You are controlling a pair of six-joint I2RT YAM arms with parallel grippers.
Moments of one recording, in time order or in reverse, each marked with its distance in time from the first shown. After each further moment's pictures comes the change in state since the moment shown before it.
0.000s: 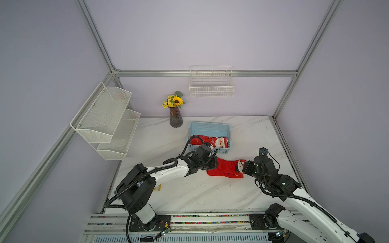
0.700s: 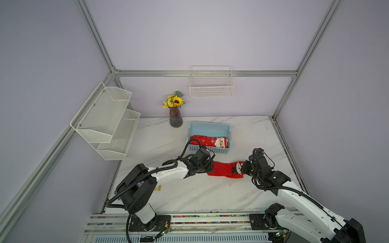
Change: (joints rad) left arm 0.008 0.001 -0.042 -0.066 -0.089 0.035; right arm -0.063 0.113 -0.056 0.092 -0.010 -0.010
